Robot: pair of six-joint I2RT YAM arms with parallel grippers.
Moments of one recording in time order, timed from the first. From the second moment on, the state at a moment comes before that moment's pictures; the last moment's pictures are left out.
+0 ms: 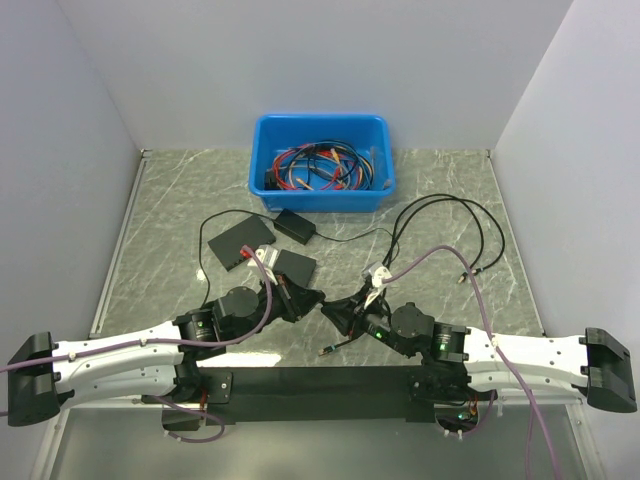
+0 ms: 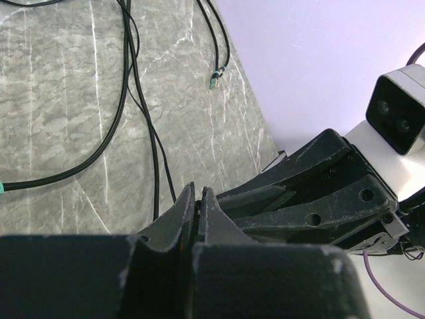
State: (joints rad) left arm -1.18 0.85 0.46 0.23 -0.31 -0.94; right arm 1.28 0.79 0.33 0.34 0.36 0.46
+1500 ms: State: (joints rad) left arm -1.18 0.84 0.46 0.20 -0.32 -0.94; right arm 1.28 0.84 0.35 0.37 0.36 0.45
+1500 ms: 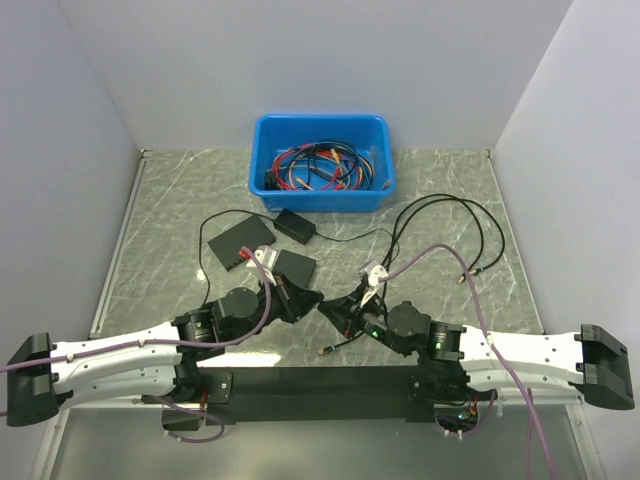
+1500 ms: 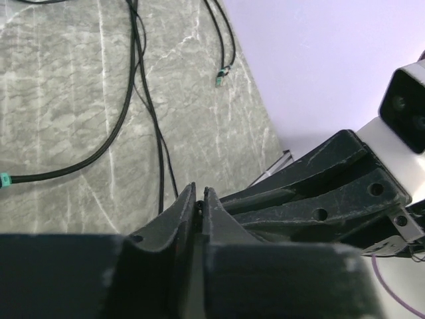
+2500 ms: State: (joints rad) left arm -0.52 1.10 0.43 0.21 -0.12 -0.70; right arm 0.87 1.57 0.77 0.10 0.25 0.47
